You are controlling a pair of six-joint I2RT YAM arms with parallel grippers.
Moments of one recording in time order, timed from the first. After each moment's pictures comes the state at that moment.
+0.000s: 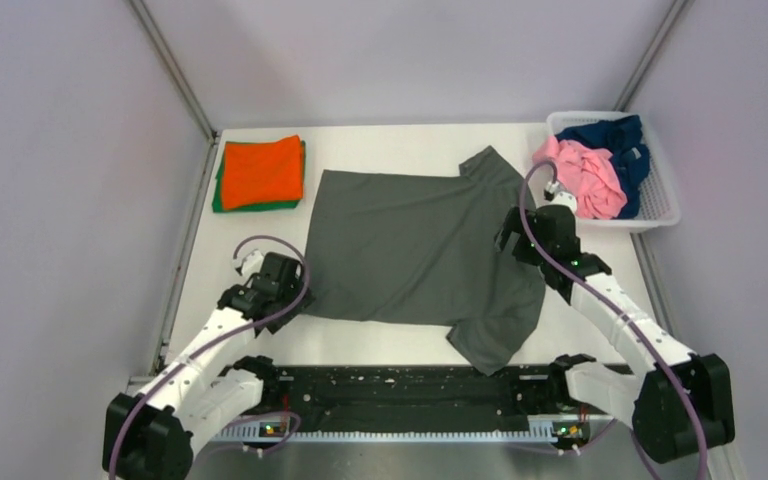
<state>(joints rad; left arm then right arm) -0.36 0.91 0.53 -0.72 -0.27 -0.99 0.26 1.10 0.67 -0.23 0.14 0.48</state>
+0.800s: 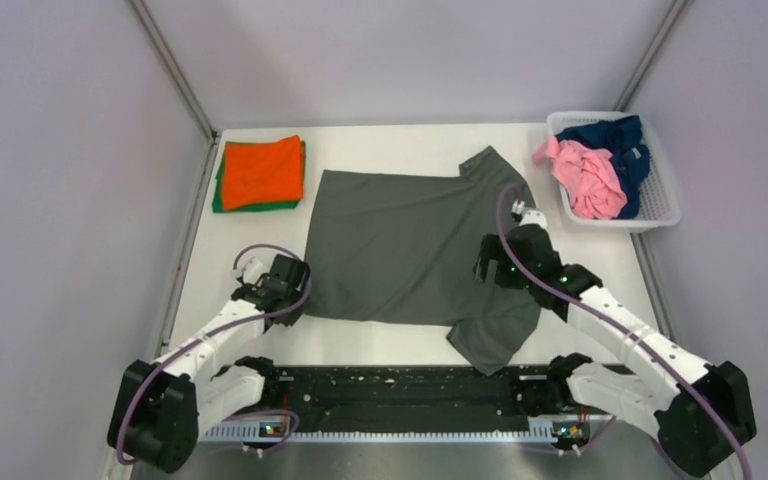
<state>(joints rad) -0.36 1.01 0.44 -0.58 -0.31 -1.20 0.46 0.97 0.64 -0.42 0.18 0.52</state>
